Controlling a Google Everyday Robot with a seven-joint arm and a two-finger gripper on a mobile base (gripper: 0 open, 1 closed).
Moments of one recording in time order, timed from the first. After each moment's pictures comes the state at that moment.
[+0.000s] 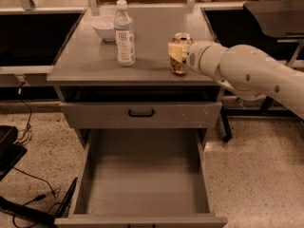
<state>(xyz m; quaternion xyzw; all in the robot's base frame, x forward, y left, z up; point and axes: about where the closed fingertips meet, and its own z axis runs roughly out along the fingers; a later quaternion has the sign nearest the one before) 0.711 -0.098 0.891 -0.13 0.78 0.17 0.59</state>
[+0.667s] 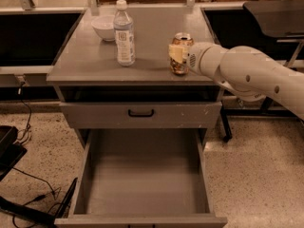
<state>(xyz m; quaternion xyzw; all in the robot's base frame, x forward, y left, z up) 0.713 -0.098 0.888 -0.13 0.78 0.17 0.59</state>
